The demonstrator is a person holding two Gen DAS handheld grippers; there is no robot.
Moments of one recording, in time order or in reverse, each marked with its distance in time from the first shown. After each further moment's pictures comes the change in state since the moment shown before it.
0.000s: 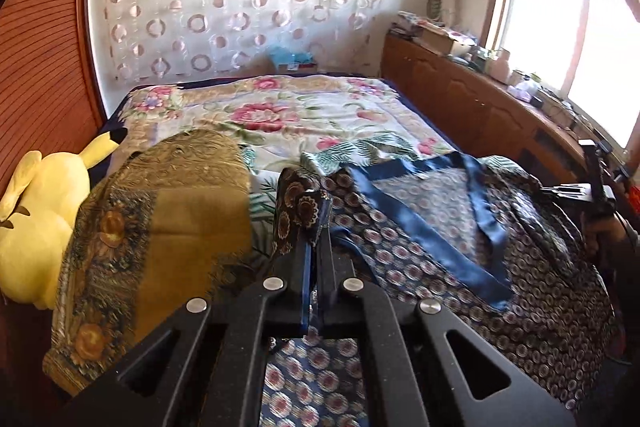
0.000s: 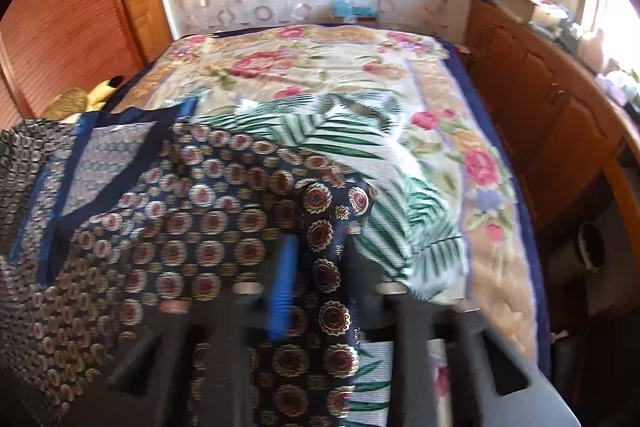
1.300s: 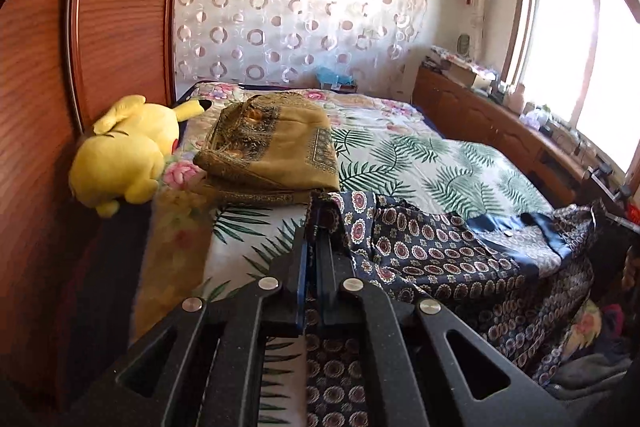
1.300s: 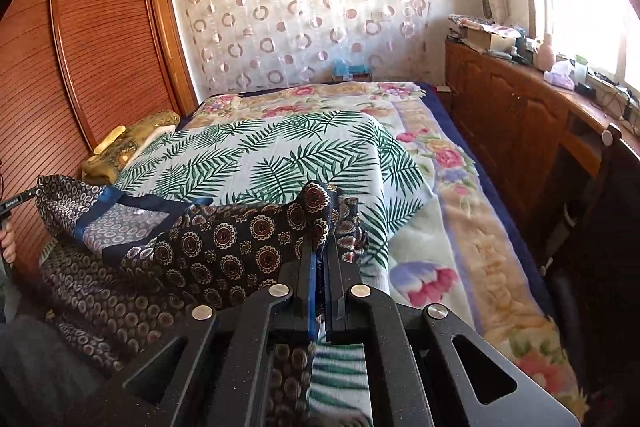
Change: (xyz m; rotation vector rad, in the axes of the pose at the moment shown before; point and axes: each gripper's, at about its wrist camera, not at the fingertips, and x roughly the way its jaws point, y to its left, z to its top) left arm -0.188 0.016 -0.153 -0.106 -0.105 0.127; right arm -0.250 0.006 -0.239 0.078 -0.275 0.004
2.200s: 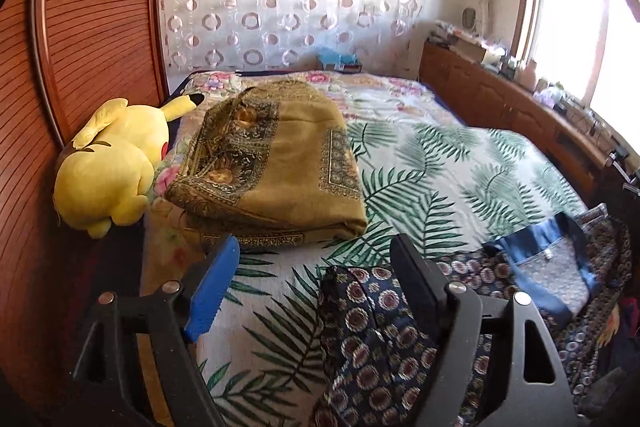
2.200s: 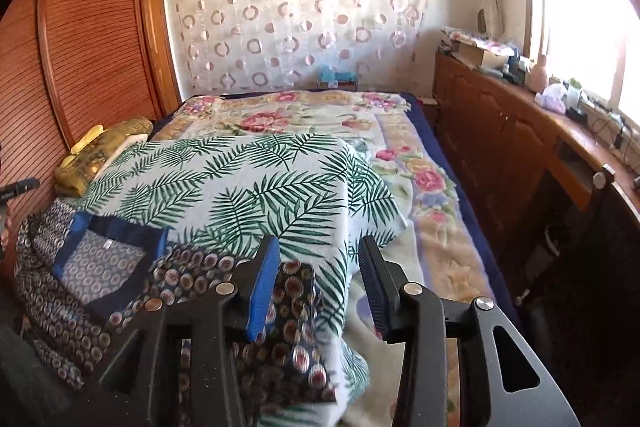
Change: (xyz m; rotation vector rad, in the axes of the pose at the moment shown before) left arm 0.085 0.009 0.032 0.047 0.079 0.021; right arm 0.062 -0.002 0.043 -0.050 0.018 -0.056
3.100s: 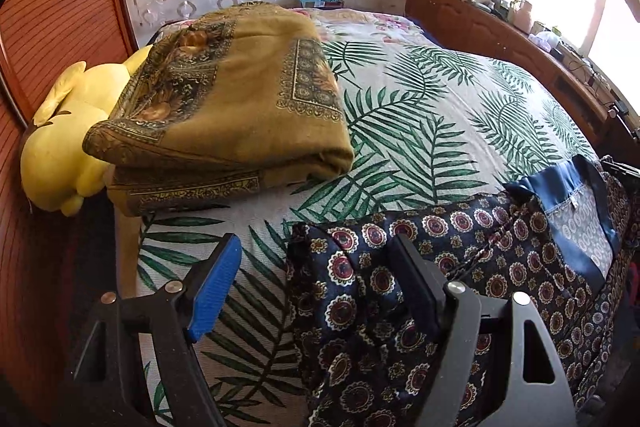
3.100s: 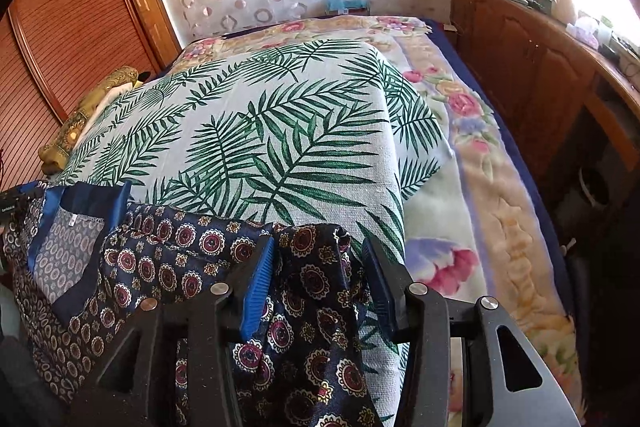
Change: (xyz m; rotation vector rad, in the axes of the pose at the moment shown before) left arm 0.060 -0.016 -0.016 0.057 0.225 -0.052; right arm 0.091 0.007 -0.009 0.057 0.243 0.075
